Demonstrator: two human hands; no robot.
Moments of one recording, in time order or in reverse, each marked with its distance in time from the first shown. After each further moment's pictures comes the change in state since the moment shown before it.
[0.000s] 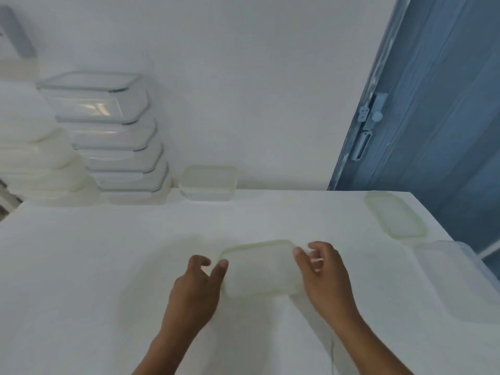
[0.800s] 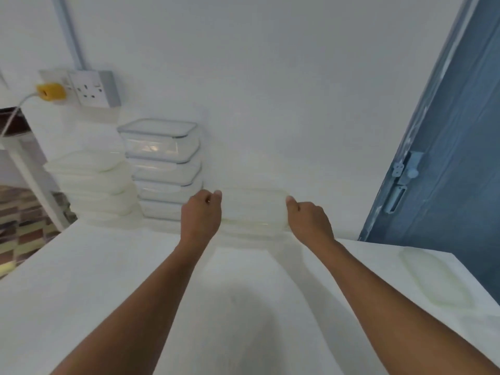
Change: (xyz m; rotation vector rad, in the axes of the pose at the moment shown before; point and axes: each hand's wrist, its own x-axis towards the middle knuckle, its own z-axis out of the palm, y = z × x) left_hand 0.131 0.092 -0.106 -0.228 0.467 0.174; right_hand 0.148 -0.144 0.047 -0.302 -0.126 -0.228
